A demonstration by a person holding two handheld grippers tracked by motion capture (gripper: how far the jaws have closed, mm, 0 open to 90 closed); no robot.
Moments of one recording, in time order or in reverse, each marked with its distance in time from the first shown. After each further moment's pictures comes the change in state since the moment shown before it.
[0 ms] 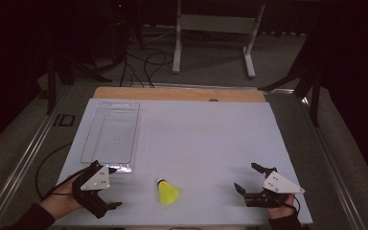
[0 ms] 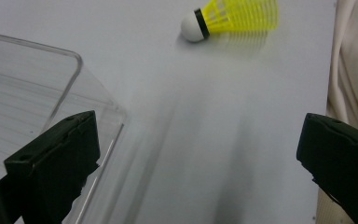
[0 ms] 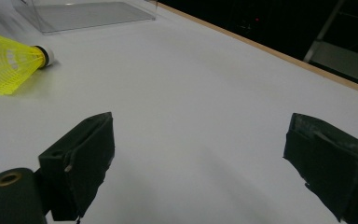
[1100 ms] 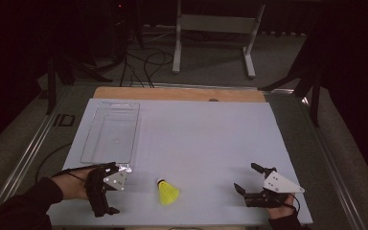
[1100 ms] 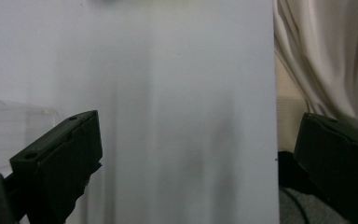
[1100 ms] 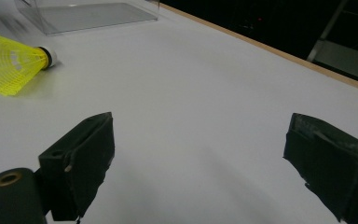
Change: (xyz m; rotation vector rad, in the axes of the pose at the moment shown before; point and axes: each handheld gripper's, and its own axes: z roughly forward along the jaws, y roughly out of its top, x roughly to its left) left arm 0.014 0.032 0.022 0.280 -0.302 0.203; right arm 0.000 -0.001 0.001 -0.001 0.010 0.008
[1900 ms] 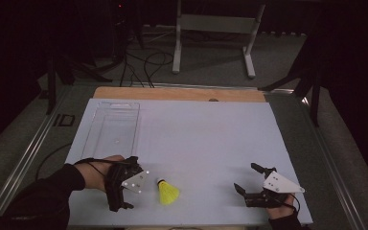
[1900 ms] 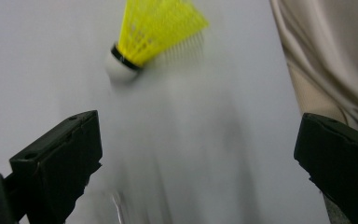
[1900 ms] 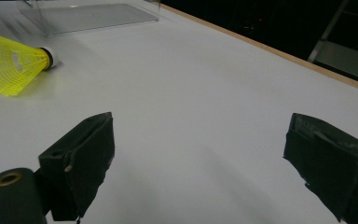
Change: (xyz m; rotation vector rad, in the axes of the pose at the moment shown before) left arm 0.008 0.059 0.002 0.025 0.058 0.280; right arm 0.000 0.000 0.000 -0.003 0.003 -0.001
